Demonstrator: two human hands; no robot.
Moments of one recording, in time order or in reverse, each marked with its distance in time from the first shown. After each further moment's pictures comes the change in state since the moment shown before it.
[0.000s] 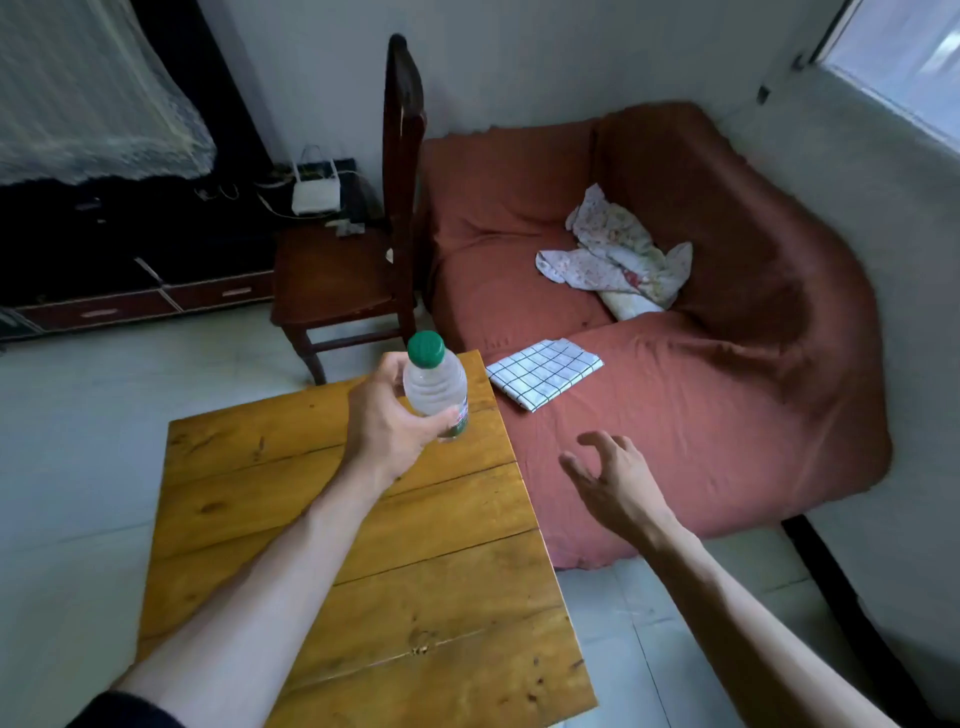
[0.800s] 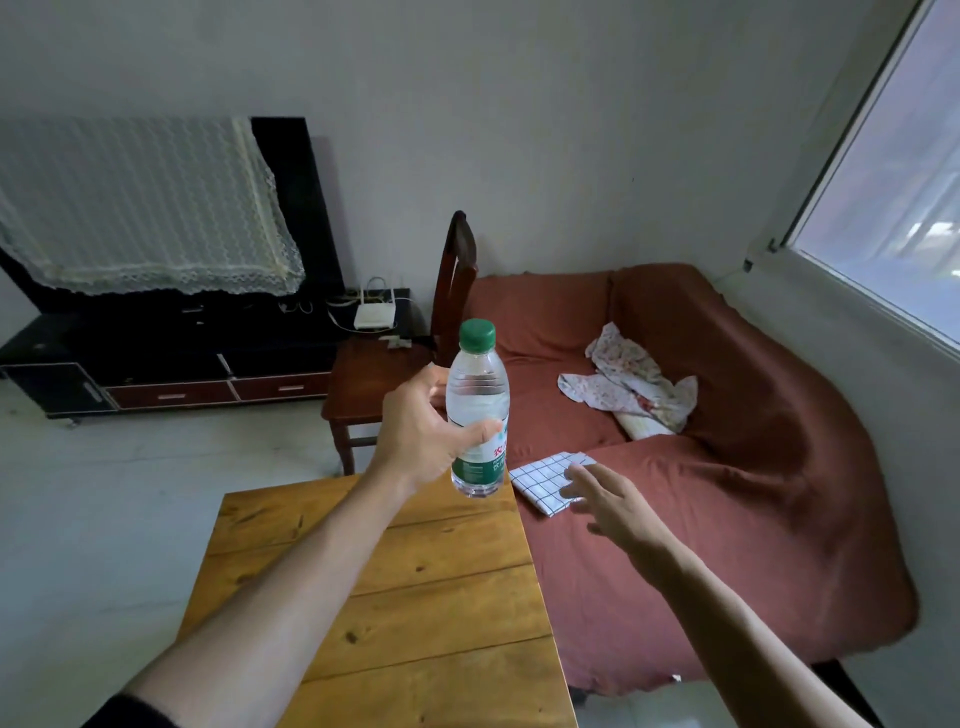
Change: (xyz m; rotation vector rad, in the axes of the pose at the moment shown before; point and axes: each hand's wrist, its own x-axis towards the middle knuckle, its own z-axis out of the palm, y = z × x) left_hand -0.010 0.123 -0.081 -0.111 0.054 0.148; right_hand -0.035 -0.084 -0.070 0.528 -0.108 -0.114
